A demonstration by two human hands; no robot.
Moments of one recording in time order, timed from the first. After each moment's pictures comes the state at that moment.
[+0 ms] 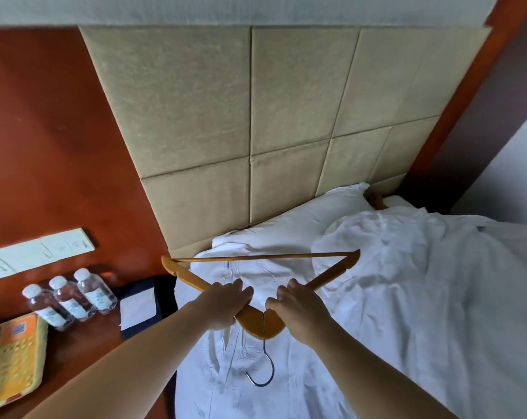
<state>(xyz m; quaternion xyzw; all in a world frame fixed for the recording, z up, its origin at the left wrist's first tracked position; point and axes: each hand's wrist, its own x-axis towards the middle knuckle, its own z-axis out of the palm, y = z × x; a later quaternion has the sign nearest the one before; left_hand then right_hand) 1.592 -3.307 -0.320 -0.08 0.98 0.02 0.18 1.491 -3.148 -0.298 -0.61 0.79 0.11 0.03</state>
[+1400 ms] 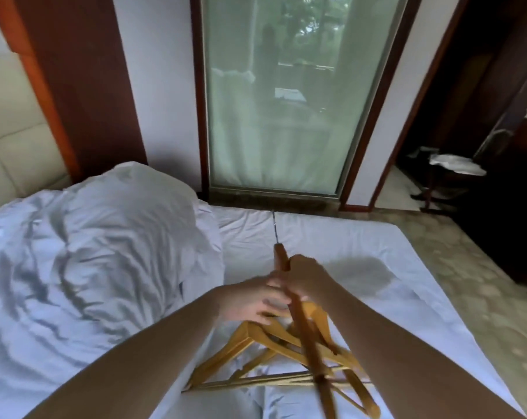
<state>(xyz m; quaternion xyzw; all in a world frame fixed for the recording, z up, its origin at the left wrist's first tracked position) 1.725 -2.579 -0.192 0.19 0.65 0.52 0.53 1.762 -2.441 -0.161 0.16 0.96 -0.20 0.09</state>
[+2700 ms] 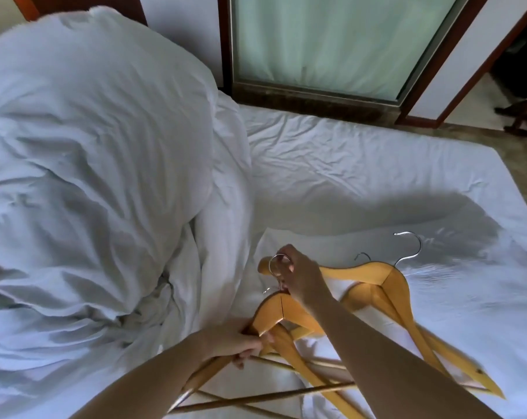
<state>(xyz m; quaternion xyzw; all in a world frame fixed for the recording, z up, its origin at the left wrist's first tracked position) 1.668 -2.658 -0.475 0.09 0.68 0.41 0.60 1.654 -2.478 -0.437 0.16 0.89 -0.40 0.10</state>
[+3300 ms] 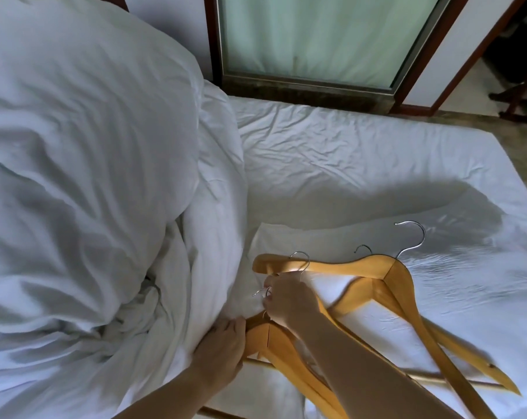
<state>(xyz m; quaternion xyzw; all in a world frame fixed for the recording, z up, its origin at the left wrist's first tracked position) 1.701 -2.666 -0.546 0.35 0.92 0.08 0.16 1.669 -2.495 -0.474 0.10 0.95 -0.15 0.24</state>
